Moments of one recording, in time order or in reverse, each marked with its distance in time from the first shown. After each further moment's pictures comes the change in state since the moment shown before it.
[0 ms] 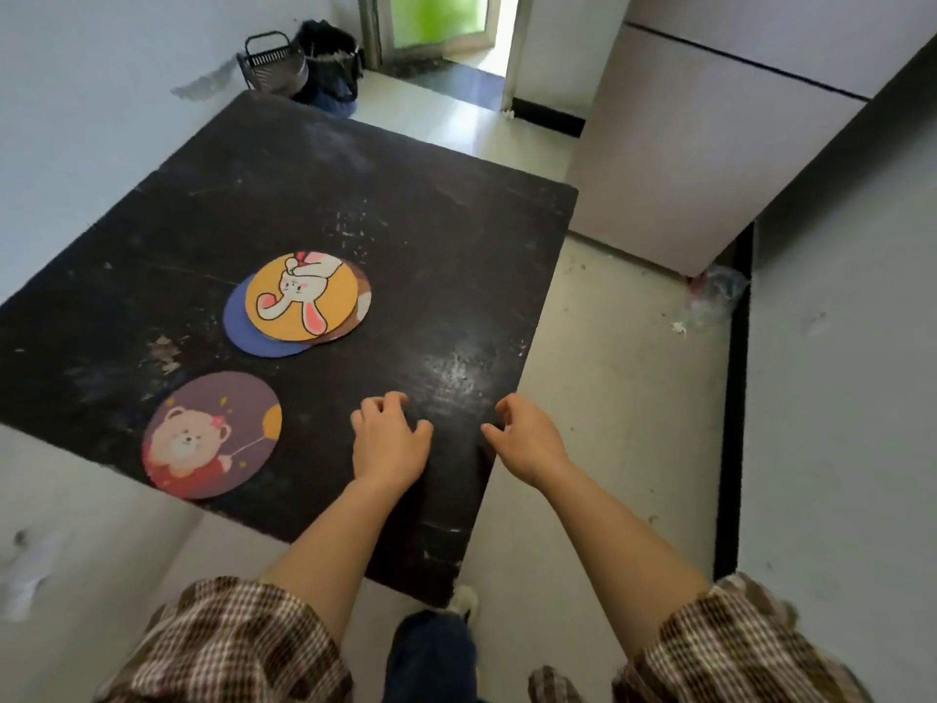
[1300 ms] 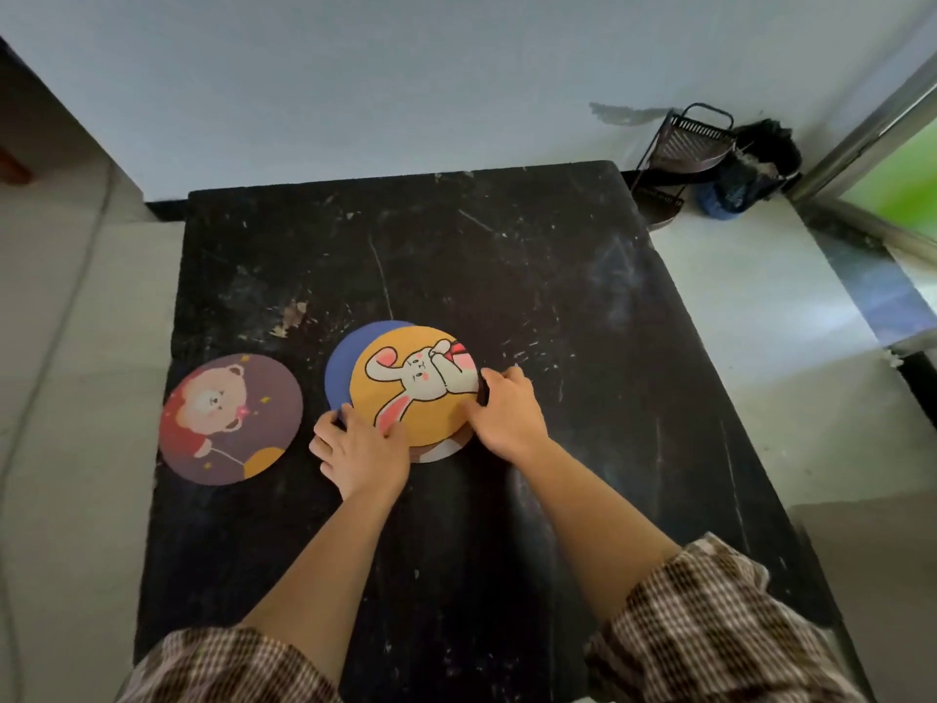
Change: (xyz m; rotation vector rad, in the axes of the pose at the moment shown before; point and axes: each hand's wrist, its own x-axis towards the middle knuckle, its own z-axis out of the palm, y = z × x) left_hand 0.191 0.029 -0.027 -0.424 0.692 -1.101; right_hand 0.293 -0.224 0.038 -0.414 -0.639 -0.788
